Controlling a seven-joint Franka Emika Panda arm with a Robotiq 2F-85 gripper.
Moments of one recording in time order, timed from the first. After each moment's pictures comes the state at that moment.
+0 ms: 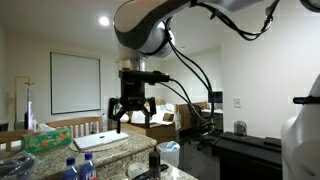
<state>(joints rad) 0.06 -0.43 0.30 -2.32 0.15 1.89 0.56</state>
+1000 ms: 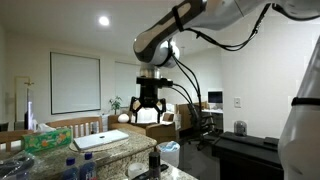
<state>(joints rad) -0.04 -0.29 0.10 -2.22 0.15 1.93 0.58</state>
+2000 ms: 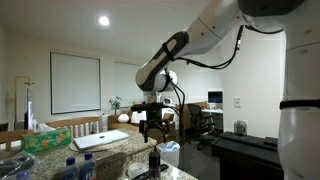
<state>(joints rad) -0.05 -0.07 0.02 -2.25 0.08 2.05 1.10</state>
